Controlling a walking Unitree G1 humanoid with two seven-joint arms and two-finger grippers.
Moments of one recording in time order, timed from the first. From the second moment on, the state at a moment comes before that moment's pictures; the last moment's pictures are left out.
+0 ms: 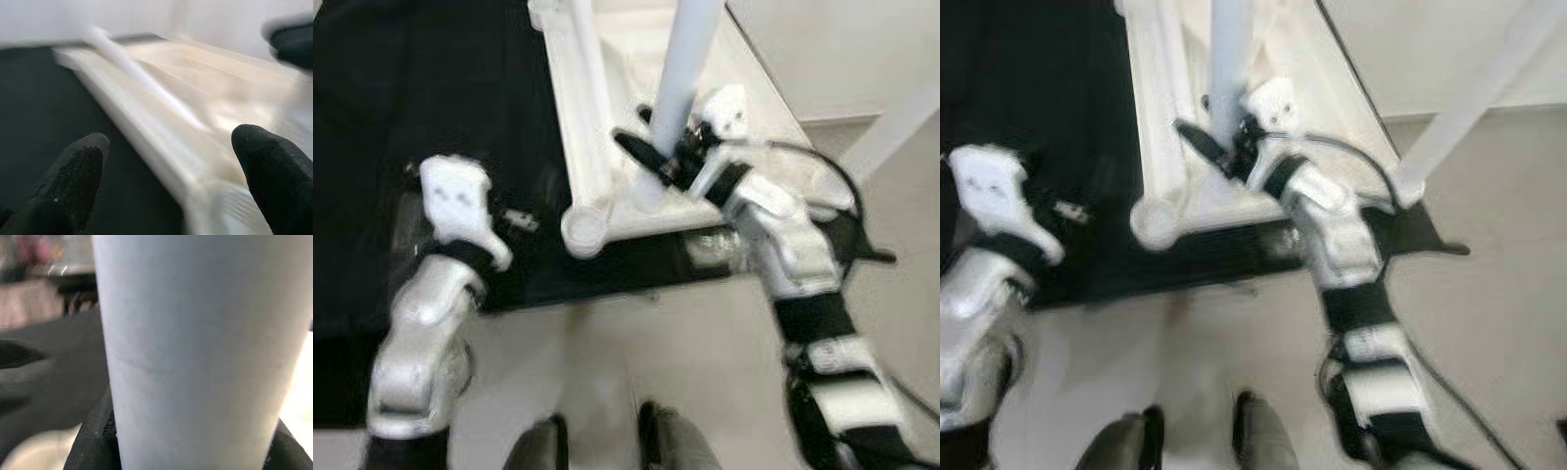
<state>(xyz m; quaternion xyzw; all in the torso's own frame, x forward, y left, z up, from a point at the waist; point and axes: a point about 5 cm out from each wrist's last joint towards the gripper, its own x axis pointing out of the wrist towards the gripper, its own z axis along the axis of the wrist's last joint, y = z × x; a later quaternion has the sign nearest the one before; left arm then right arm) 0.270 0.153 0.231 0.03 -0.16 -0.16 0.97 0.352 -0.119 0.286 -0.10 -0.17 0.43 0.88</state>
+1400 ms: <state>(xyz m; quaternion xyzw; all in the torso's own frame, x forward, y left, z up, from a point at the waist) 0.269 0.155 0.219 0.02 -0.15 -0.15 0.98 0.333 -0.107 0.294 -0.07 -0.18 0.55 0.81</state>
